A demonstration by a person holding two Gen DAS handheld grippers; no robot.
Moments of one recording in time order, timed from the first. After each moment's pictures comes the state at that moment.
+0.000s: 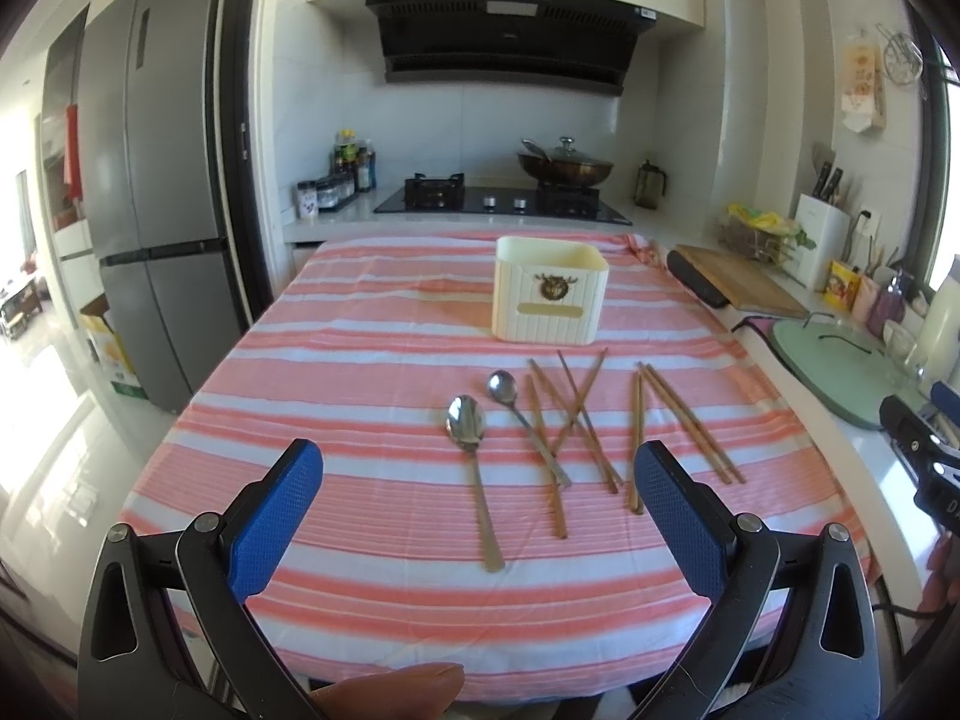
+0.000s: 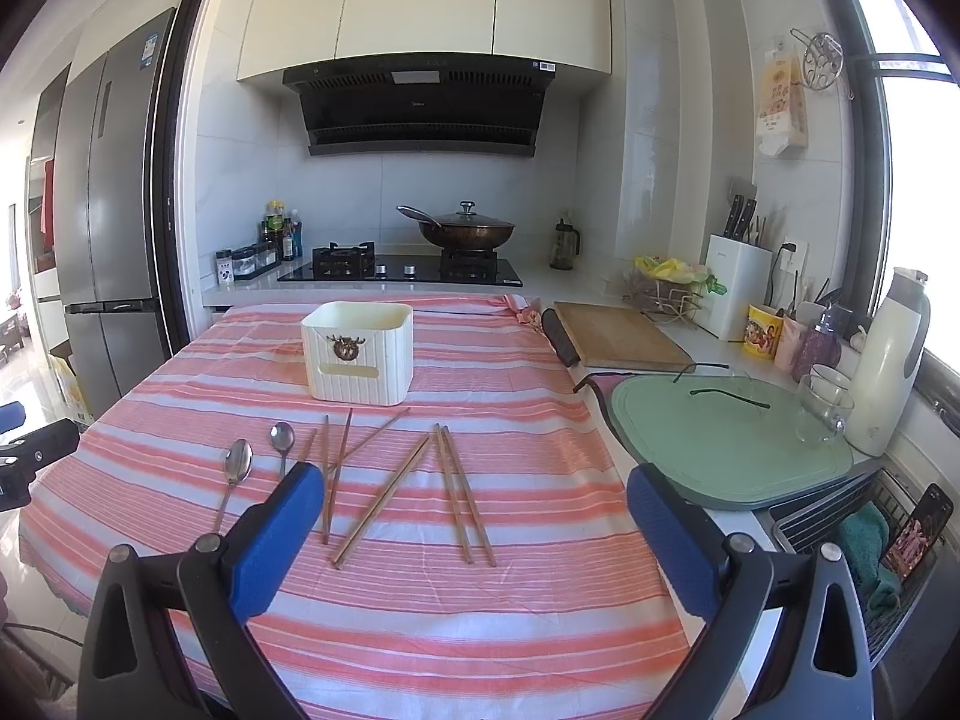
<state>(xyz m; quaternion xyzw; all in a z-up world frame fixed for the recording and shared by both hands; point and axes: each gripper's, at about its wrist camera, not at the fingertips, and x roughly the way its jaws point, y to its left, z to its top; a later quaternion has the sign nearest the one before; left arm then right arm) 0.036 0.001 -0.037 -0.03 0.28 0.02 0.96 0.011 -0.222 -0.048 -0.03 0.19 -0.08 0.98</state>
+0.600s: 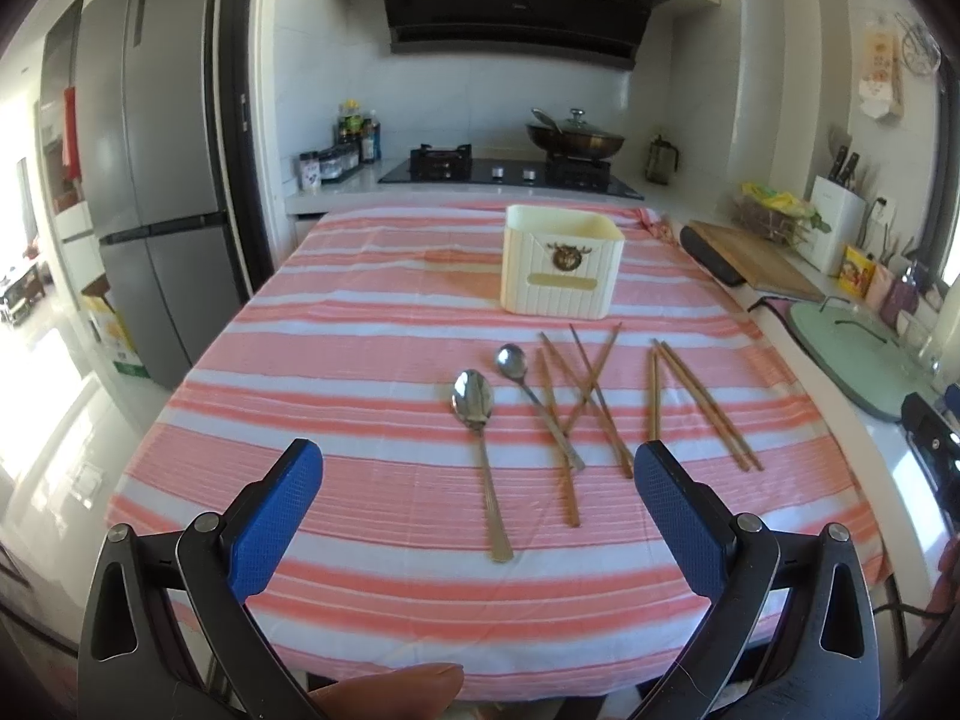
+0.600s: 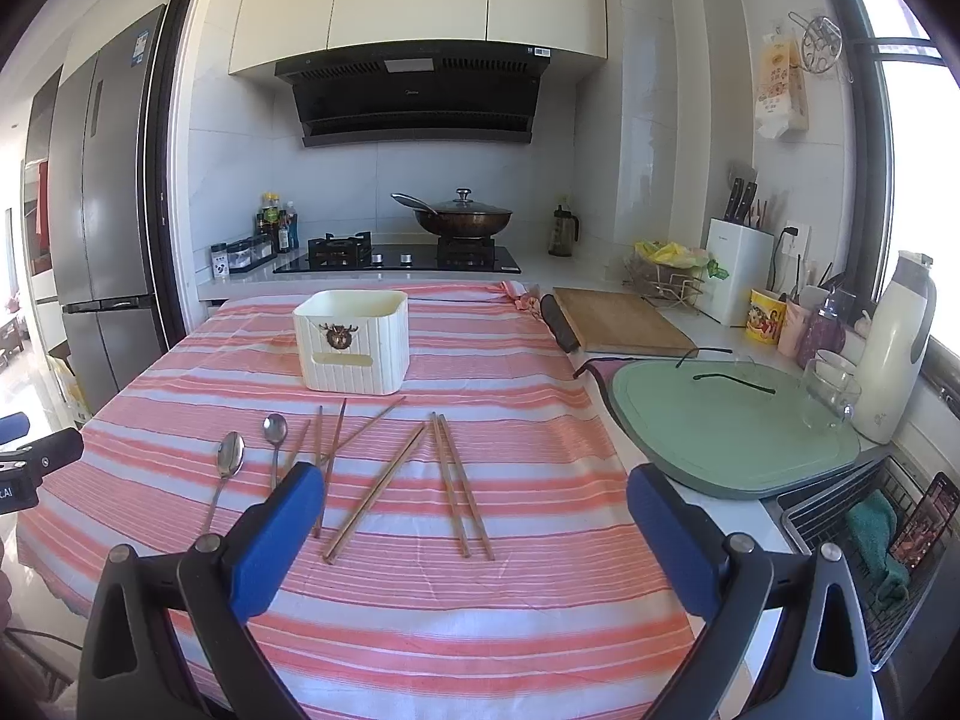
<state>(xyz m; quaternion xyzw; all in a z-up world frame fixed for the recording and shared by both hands) 0.058 0.007 -0.058 -0.03 0.31 0.03 0.95 0.021 -0.235 -0.058 -0.02 0.21 -0.08 0.97</state>
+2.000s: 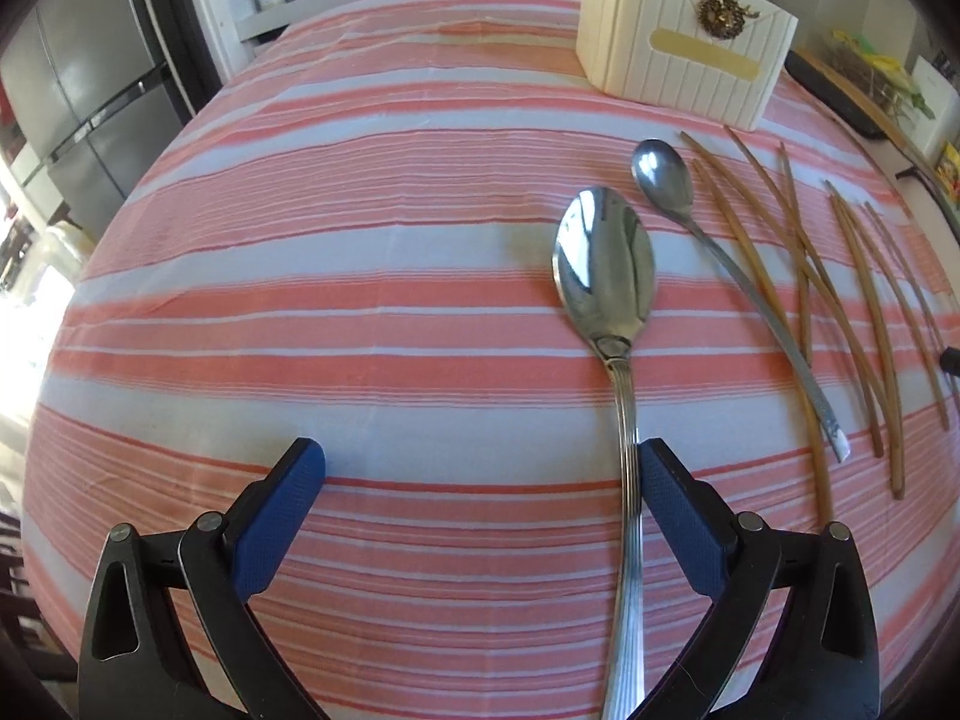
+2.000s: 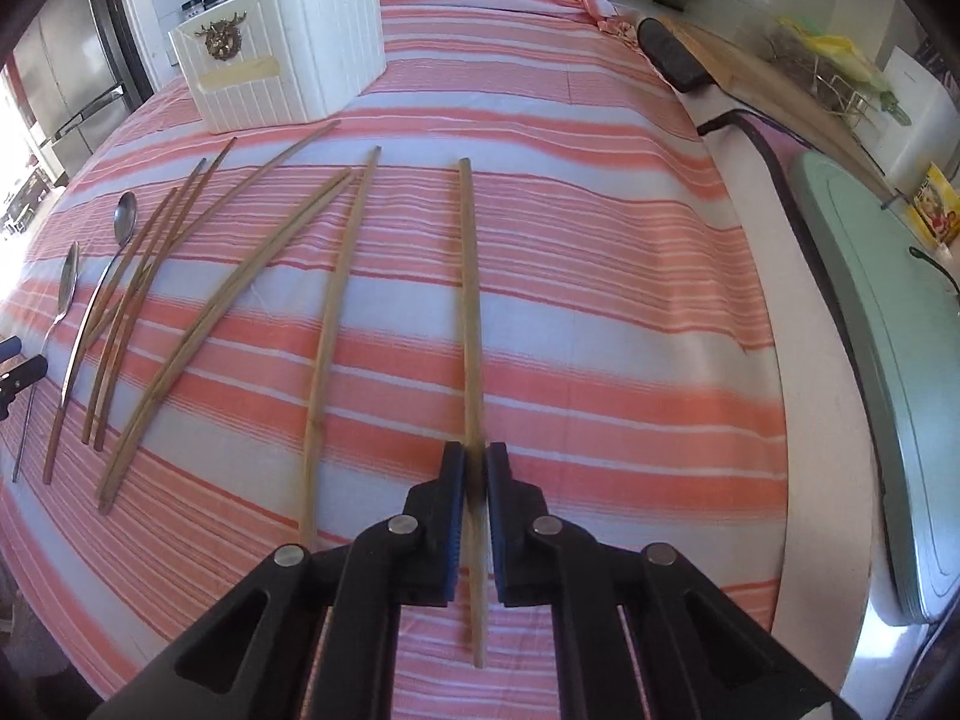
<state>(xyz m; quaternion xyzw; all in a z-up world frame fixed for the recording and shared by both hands) 0.226 0.064 -0.210 -0.01 0.52 0.03 0.86 0.239 -0.325 -0.205 -0.05 0.52 0.01 0.85</state>
